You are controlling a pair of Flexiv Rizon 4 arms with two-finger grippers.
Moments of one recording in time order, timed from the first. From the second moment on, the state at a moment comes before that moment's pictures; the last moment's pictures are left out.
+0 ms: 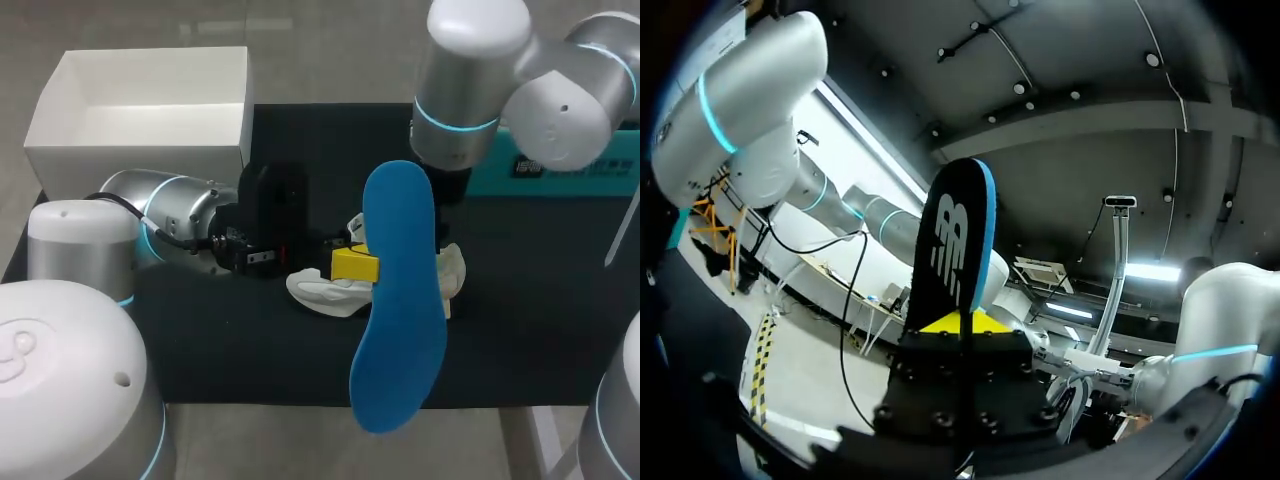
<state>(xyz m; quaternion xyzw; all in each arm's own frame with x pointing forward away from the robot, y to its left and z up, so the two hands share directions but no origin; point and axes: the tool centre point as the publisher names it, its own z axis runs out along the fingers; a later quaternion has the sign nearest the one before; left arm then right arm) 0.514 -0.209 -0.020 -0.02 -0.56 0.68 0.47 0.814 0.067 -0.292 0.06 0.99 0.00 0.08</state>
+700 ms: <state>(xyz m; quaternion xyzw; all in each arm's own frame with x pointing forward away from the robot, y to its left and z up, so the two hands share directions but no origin) 0.514 -0.209 -0.020 -0.02 -0.56 0.68 0.47 0.853 0.107 -0.363 0.04 1.00 0.02 0.05</state>
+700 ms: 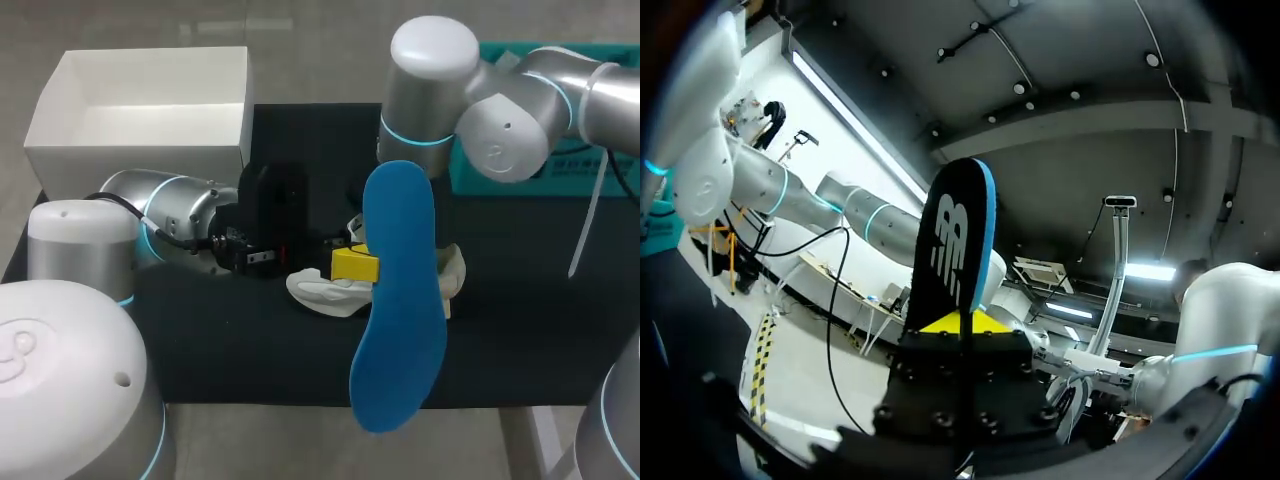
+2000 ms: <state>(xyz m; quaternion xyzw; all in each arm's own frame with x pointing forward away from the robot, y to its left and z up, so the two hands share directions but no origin) 0.514 -0.210 -0.019 -0.02 -0.56 0.68 0.47 0.852 0.094 -0.332 0.26 0.96 0.02 0.06</state>
